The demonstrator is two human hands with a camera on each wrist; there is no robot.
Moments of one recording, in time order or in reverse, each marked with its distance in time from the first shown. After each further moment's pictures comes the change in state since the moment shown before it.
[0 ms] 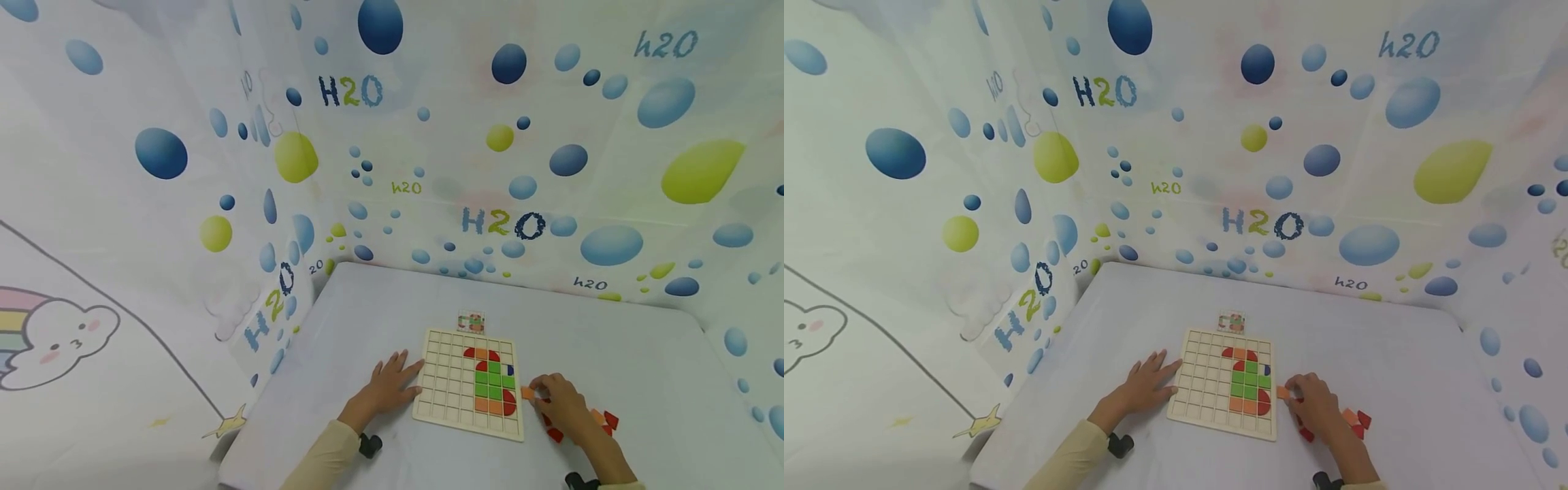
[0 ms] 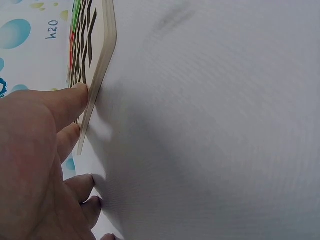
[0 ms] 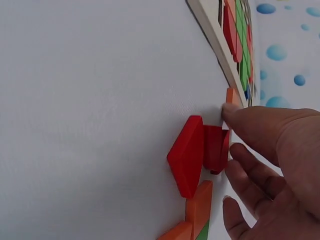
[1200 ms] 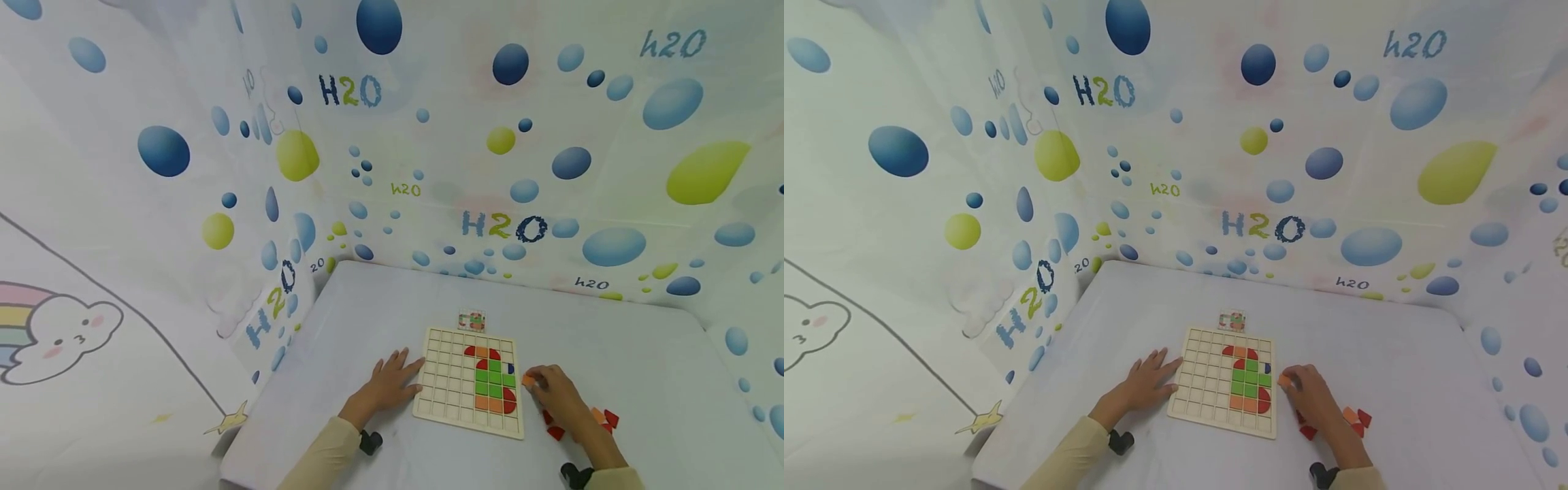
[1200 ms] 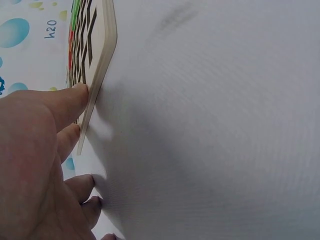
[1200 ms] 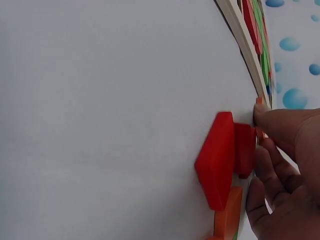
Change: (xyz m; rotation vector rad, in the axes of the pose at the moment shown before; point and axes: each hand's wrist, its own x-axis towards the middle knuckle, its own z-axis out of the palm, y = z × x) left_hand 0.000 0.004 -0.003 0.014 -0.014 -0.019; right_hand 0.011 0.003 0.001 0.158 0.011 -0.010
